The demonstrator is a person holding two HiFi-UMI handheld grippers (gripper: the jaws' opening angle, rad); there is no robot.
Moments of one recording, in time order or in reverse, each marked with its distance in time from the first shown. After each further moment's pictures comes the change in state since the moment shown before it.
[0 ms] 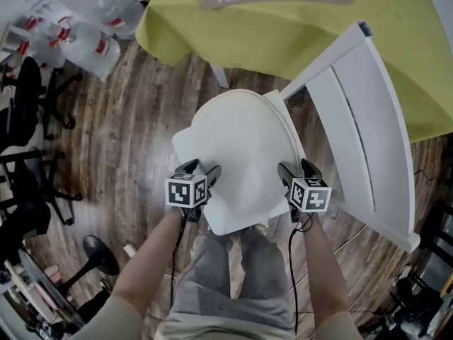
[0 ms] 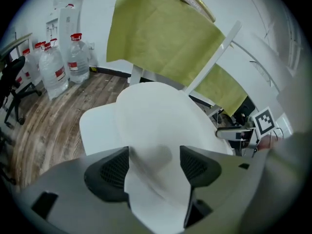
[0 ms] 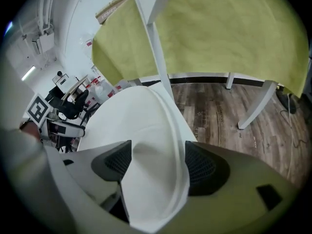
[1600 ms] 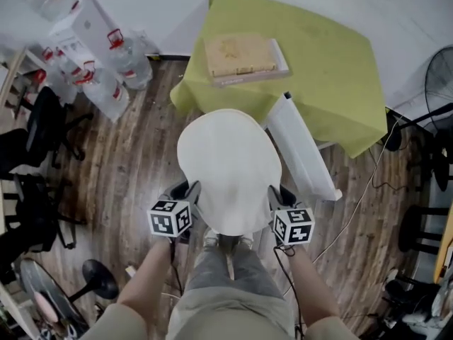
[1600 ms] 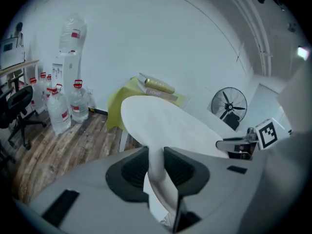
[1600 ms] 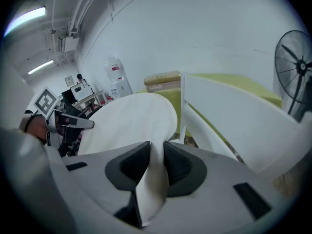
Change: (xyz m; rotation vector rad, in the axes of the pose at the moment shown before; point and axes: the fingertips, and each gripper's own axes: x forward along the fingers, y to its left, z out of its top) left arm -0.304 -0.108 0.108 0.078 -0.336 -0.074; right arm -0.292 0.148 0.123 -0.153 -0.269 -0.023
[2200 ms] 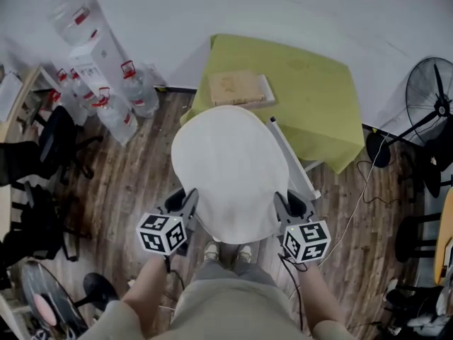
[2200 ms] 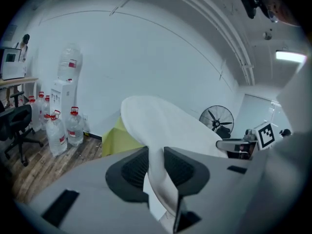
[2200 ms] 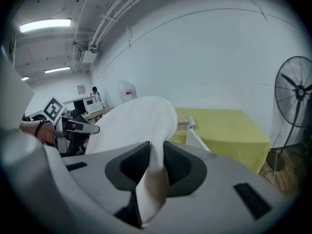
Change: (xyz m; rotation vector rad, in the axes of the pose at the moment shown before) left arm -0.169 -0.093 0.100 0.068 -0.250 -0.077; right arm -0.187 0.061 0.126 -0.105 -0.253 0.036
